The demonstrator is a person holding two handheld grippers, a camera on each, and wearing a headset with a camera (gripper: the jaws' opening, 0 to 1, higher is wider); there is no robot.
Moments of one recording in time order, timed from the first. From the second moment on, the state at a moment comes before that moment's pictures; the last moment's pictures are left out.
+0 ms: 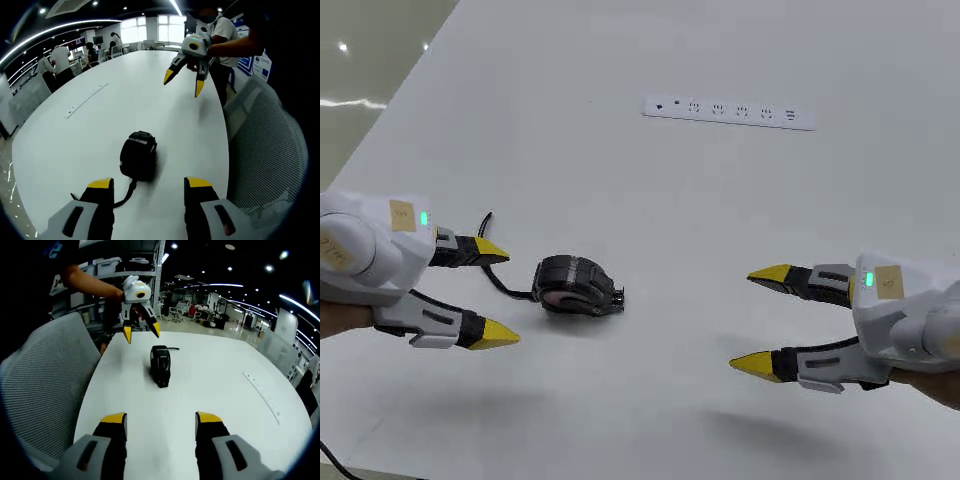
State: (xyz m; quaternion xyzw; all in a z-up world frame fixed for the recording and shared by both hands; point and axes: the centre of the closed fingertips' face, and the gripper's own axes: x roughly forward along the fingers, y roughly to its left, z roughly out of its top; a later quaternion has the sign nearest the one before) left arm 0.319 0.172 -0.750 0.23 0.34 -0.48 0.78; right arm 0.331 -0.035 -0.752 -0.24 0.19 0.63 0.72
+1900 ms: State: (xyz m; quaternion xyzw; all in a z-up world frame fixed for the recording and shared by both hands) left arm 0.355 0.148 -0.807 0.30 0.38 -0.51 0.71; right arm 0.358 0.098 -0.823 -0.27 0.23 0.69 0.63
